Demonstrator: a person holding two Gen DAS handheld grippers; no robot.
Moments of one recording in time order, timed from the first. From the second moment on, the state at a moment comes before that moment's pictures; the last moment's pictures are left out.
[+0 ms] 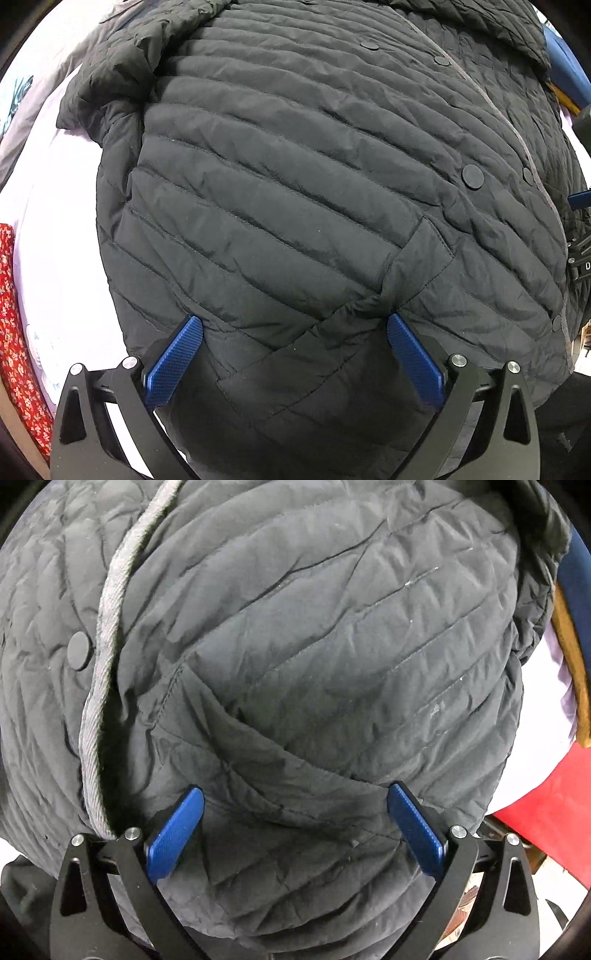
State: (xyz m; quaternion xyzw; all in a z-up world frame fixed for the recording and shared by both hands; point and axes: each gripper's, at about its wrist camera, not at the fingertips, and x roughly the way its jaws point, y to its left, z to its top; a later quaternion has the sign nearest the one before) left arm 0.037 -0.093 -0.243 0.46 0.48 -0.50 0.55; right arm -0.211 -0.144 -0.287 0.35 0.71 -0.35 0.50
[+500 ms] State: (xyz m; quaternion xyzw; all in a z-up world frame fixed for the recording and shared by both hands) left arm 0.045 -0.067 -0.198 0.42 0.52 -0.46 0.59; right arm -0.200 -0.146 -0.267 0.33 0.70 -0.34 0.54
